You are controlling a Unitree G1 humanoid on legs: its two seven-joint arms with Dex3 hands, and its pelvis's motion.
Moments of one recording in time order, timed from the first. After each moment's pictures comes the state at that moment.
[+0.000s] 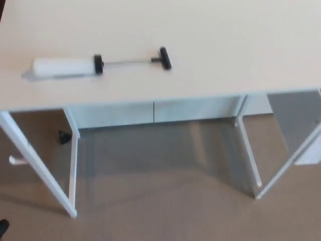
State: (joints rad) left_arm -0.09 0.44 0.57 1.05 -0.41 0.04 -0.44; right_arm 0.00 -0.26 -0.43 1.07 0.21 -0.29 0.11
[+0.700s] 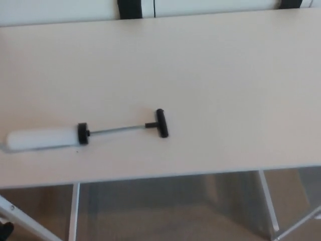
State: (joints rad) left_arm -0.10 0.44 0.55 1.08 -0.40 0.04 -0.42; right_arm 0.03 -0.26 -0.44 1.09 0.22 -0.31 0.11
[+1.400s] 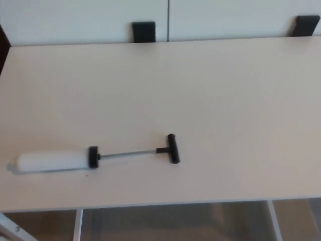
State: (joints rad) left_arm -0.07 0.47 0.50 1.03 -0.39 0.04 -0.40; right_arm 0.05 -0.24 -0.43 1.10 0.23 -0.33 0.11
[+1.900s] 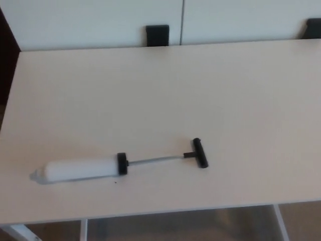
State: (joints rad) left_arm 0.29 0.41 0.36 0.52 -0.37 0.08 -0.41; right_arm 0.23 -0.16 -0.36 0.87 0.23 -0.34 0.15
